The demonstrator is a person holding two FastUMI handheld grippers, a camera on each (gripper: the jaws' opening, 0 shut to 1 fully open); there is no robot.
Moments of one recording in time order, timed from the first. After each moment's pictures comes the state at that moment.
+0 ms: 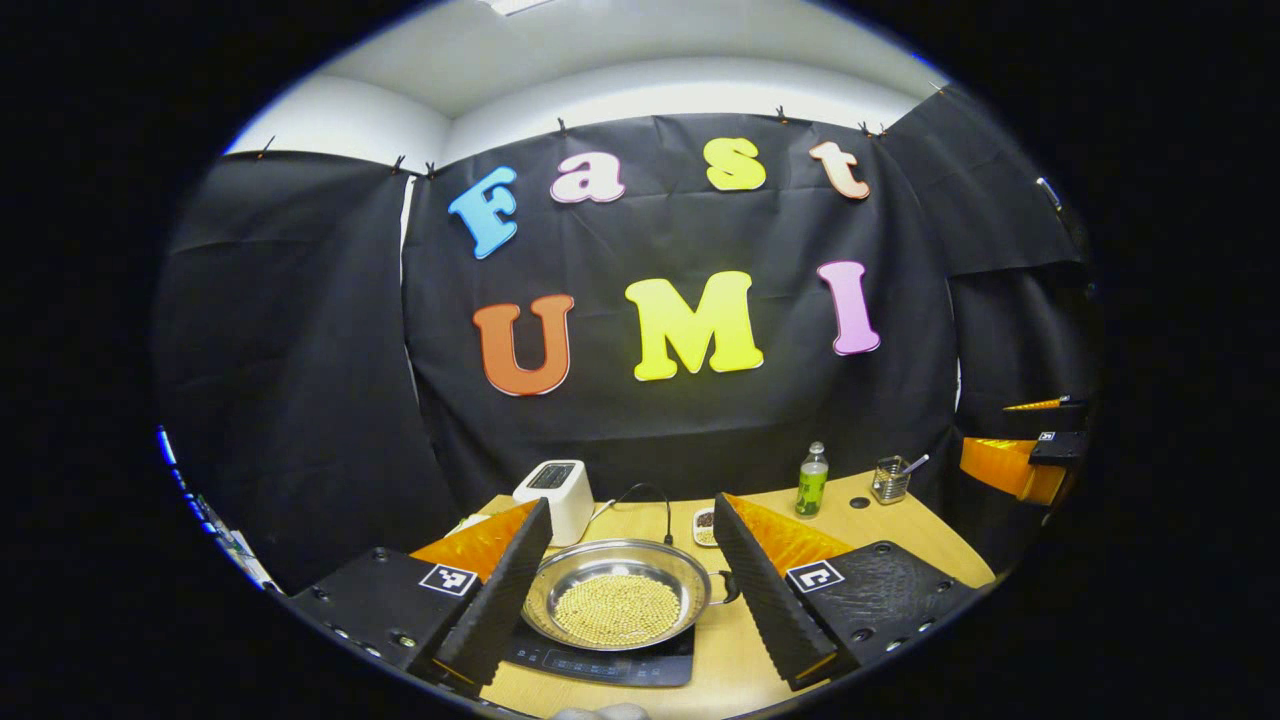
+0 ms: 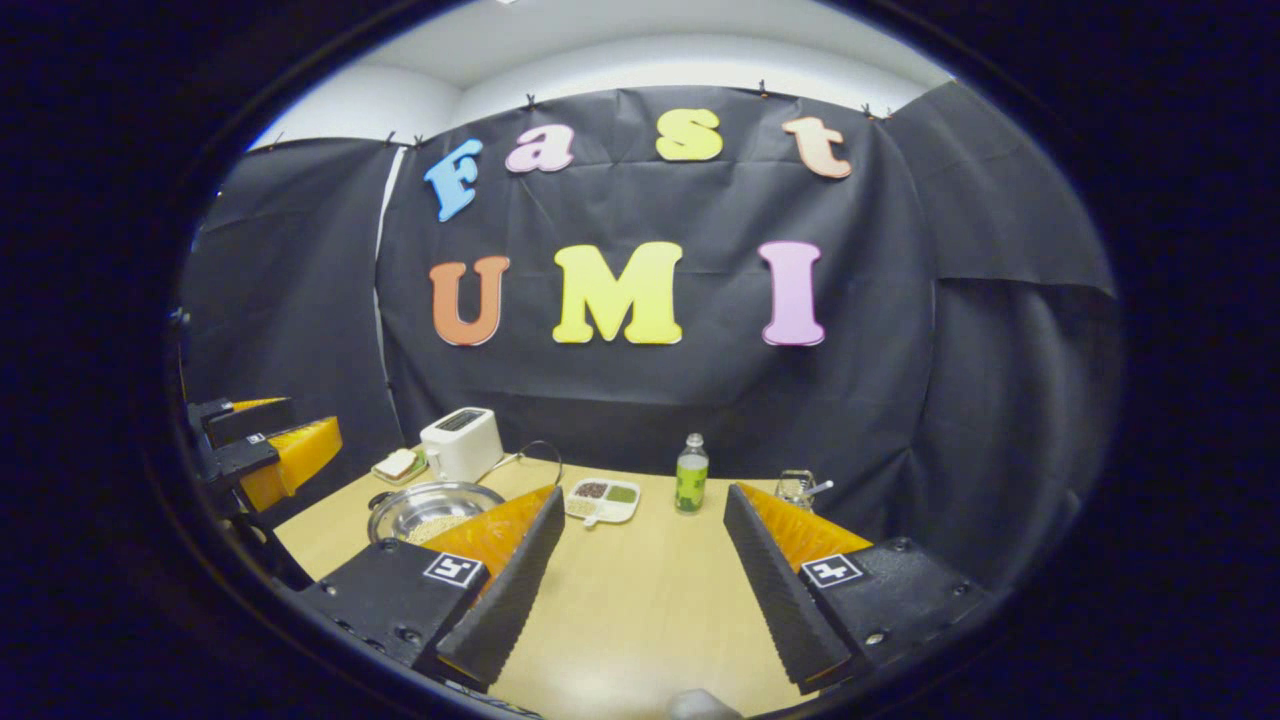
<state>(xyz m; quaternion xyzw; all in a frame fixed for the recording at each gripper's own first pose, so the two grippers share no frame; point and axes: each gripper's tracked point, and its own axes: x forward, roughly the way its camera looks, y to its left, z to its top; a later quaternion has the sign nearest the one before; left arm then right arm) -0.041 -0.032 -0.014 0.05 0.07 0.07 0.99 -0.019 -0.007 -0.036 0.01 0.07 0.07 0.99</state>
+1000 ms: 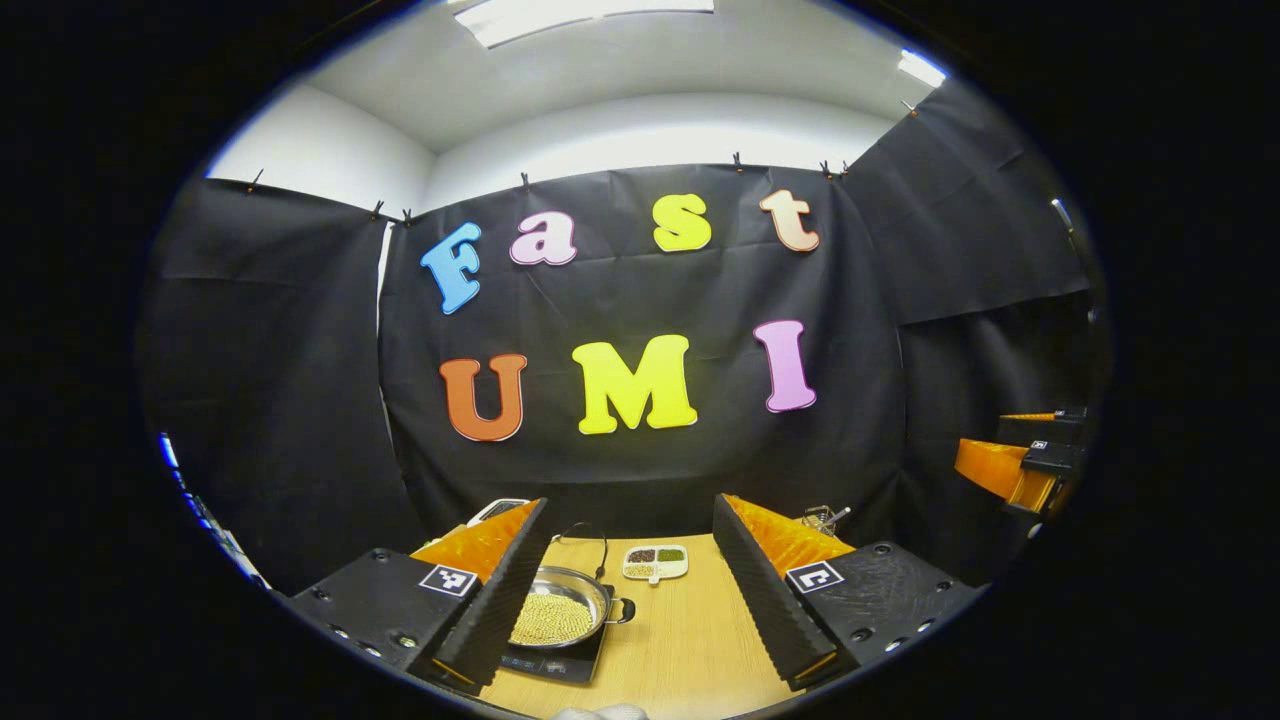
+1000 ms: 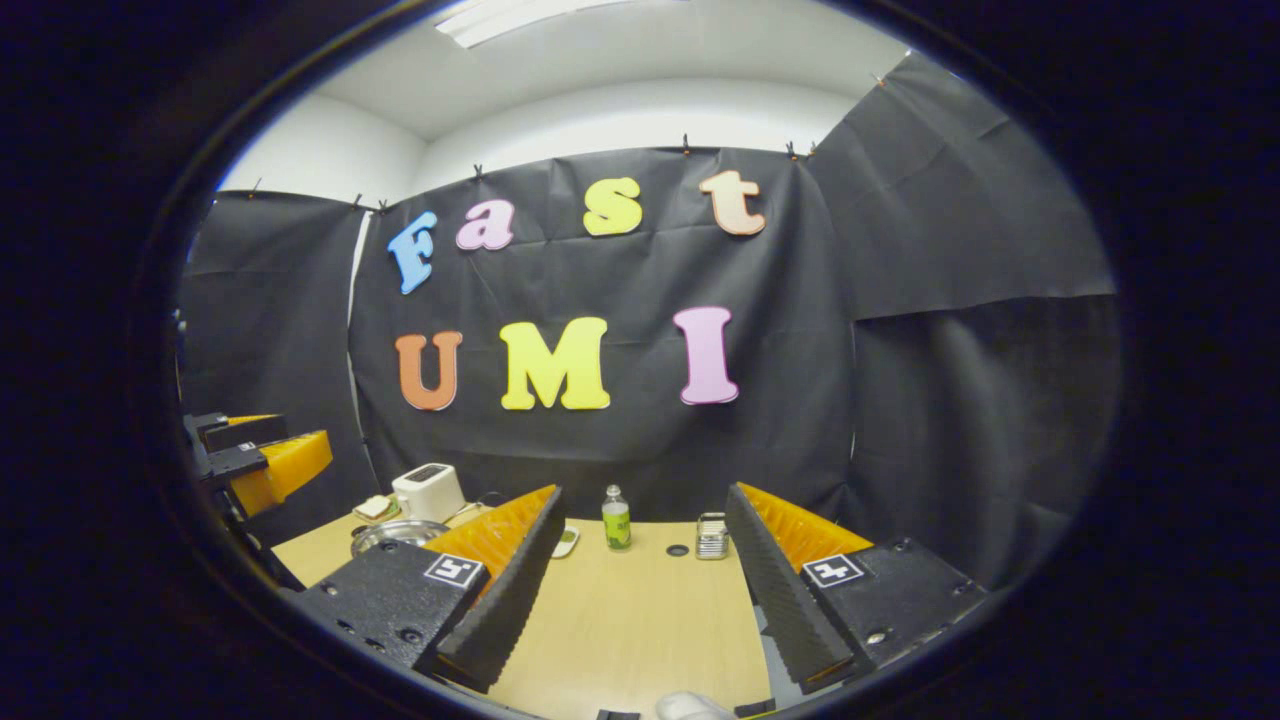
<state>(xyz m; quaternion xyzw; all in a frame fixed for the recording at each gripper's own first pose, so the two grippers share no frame) -0.077 -0.143 0.056 0.04 0.01 0.05 1.00 -0.079 -0.130 0.017 0.04 -0.01 0.05 1.00</state>
